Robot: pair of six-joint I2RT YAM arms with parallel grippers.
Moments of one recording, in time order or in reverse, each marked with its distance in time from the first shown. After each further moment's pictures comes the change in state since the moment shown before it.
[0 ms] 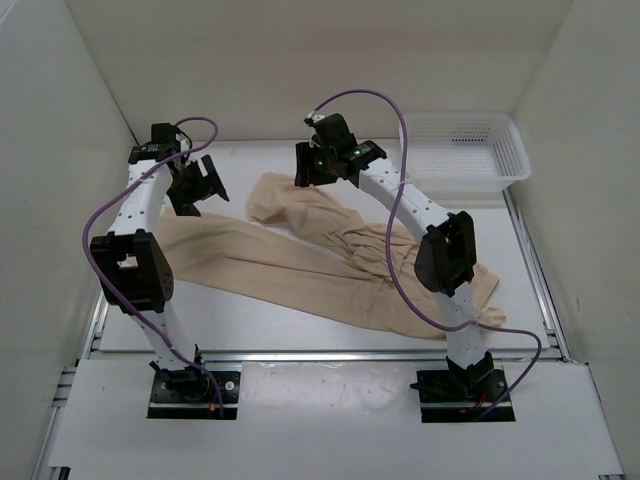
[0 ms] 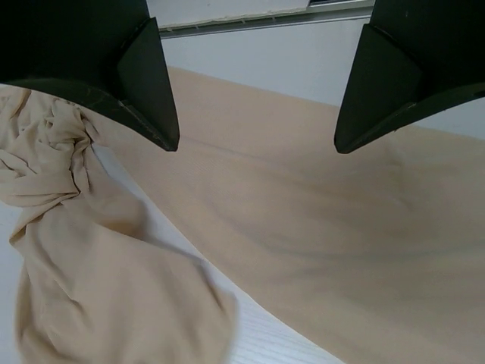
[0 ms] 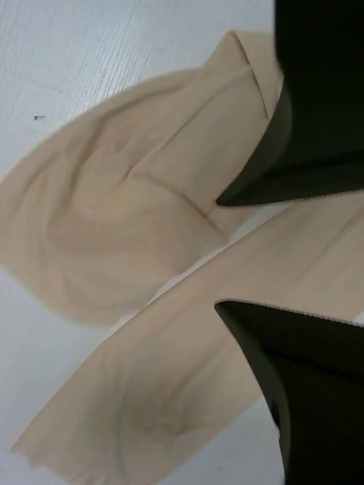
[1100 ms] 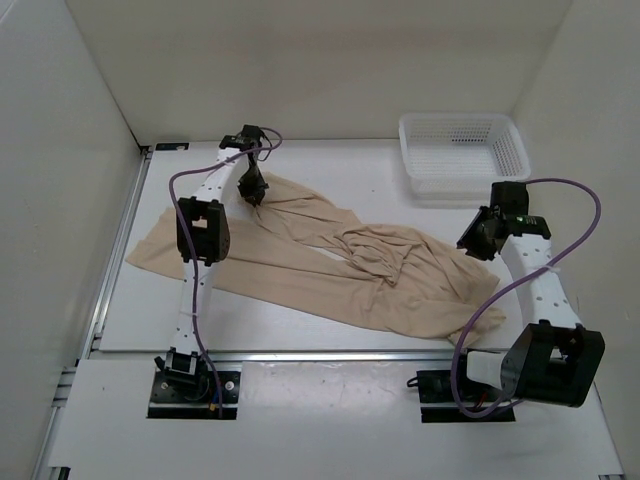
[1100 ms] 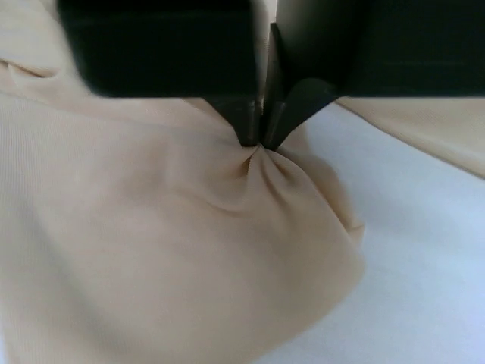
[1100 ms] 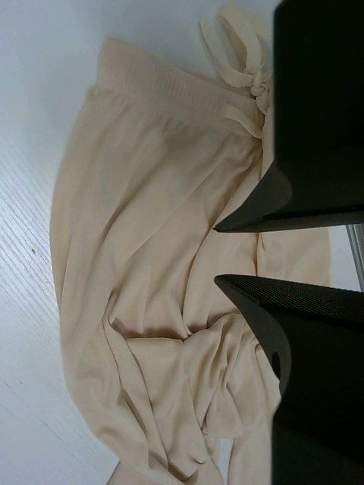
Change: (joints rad) left arm -0.280 0.734 0.690 -0.139 -0.373 -0.250; right arm -0.737 -0.945 -1.139 -0.125 0.117 0.141
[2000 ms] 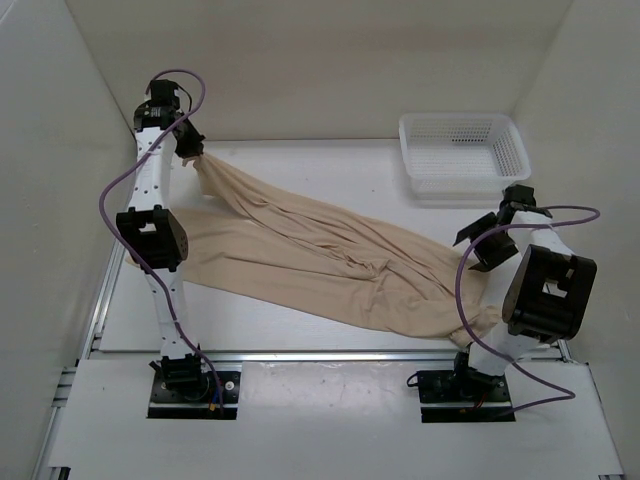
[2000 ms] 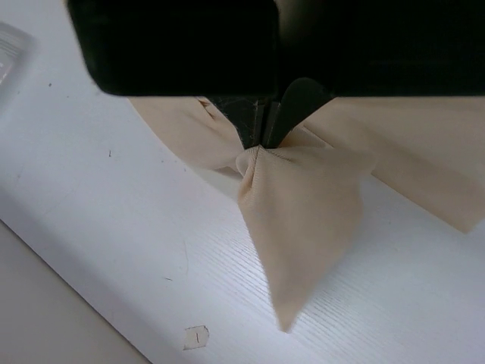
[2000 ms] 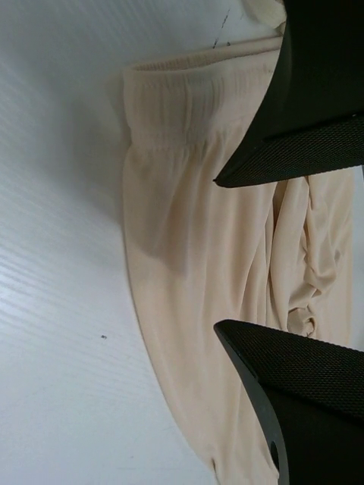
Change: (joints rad) left arm 0.285 -0.263 0.087 0.089 0.127 0.066; right arm -0.183 0.378 0.037 0.078 -0.147 0.232
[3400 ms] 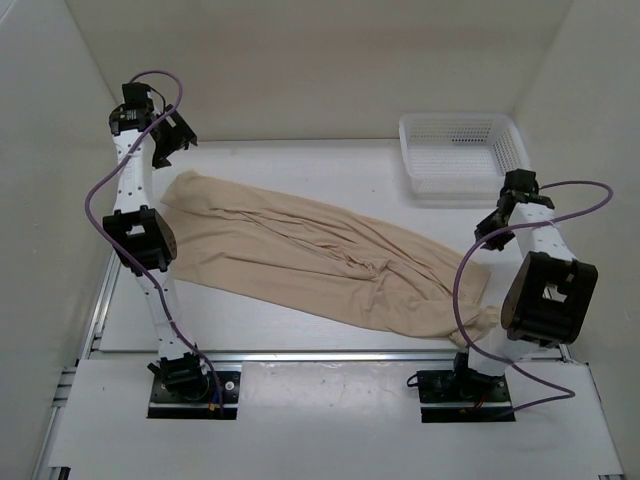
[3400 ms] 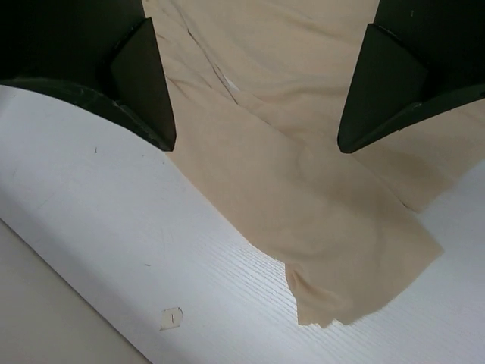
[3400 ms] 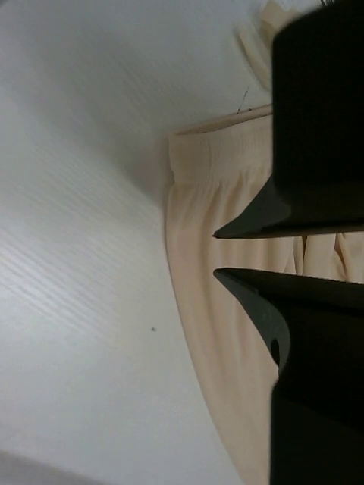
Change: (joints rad) left arm 0.107 0.000 -0.003 0.016 0.112 0.072; right arm 0.036 -0.051 0.113 -0.017 0.254 -0.060
